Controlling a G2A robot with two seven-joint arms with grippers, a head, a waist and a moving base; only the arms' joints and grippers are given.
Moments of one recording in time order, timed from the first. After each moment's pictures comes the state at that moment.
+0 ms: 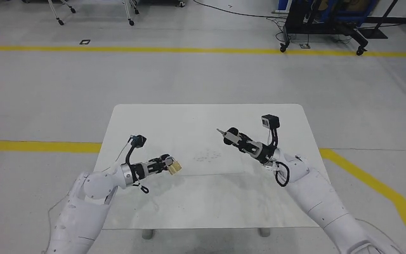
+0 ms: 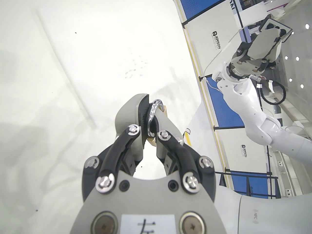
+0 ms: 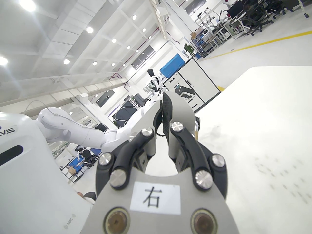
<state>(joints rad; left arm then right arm) 1.36 -1.10 -1.37 -1.49 0.15 -0.34 -0.92 -1.11 -1.10 0.97 -1.22 0.27 -0.97 0.52</state>
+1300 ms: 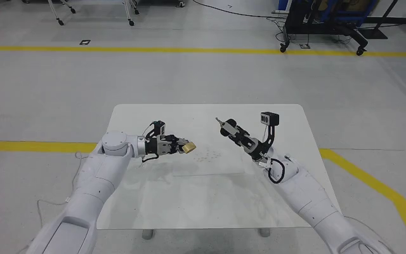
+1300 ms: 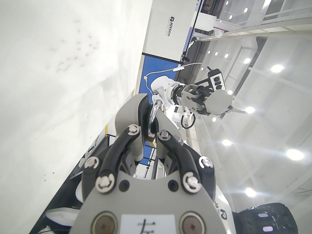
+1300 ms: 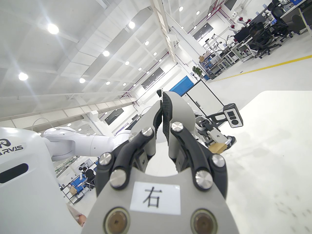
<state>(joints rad) 0.79 -1.23 -1.03 -0.79 -0.46 0.02 -1.27 -1.09 -1.16 0.93 -1.20 0.27 -1.01 0.35</state>
